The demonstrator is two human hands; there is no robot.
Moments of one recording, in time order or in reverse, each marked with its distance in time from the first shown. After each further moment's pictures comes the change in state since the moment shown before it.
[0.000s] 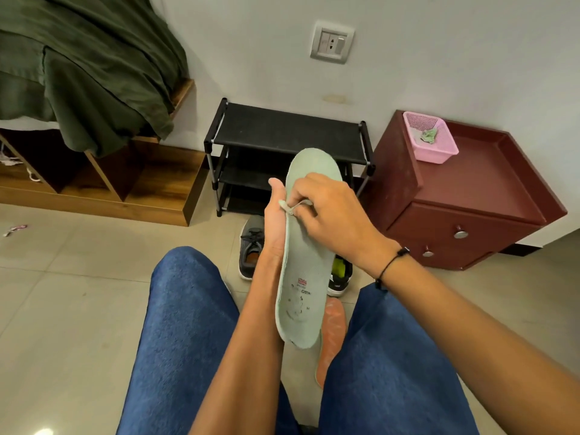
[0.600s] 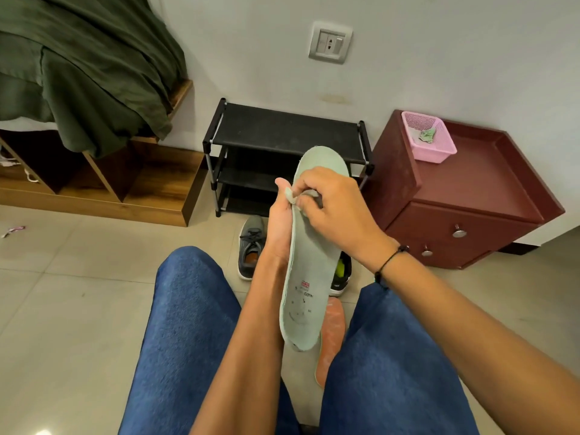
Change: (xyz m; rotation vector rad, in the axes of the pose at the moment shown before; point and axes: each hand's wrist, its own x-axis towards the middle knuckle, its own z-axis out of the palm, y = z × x) left_hand -0.007 0.003 0.007 0.239 0.061 0.056; right_hand 0.001 0.003 -0.001 0.117 0.122 0.024
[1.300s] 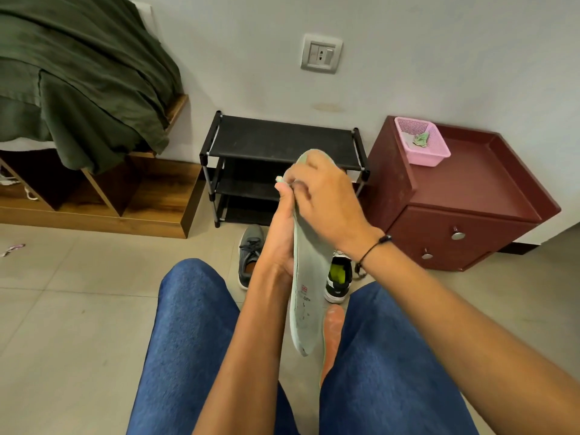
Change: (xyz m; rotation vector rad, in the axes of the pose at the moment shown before) left_hand -0.012 0.006 0.022 -0.143 -0.108 -0.101; right_hand 0.021 0.003 0.001 -0.162 0.161 -0.090
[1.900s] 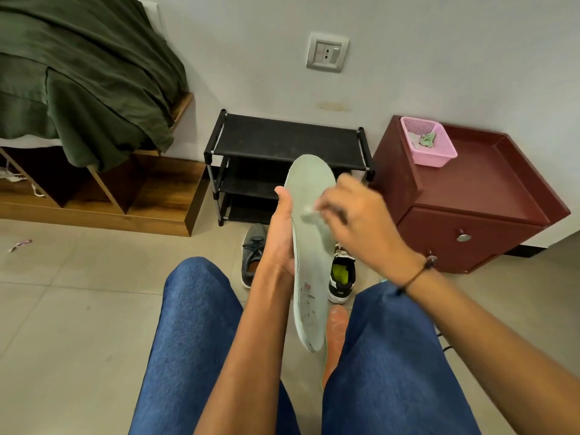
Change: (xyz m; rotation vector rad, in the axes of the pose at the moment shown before) left_hand 0.008 -0.004 -0.020 -0.008 -0.020 -0.073; right_hand -0.036 0.022 -0.017 -0.014 -0.052 -0.035
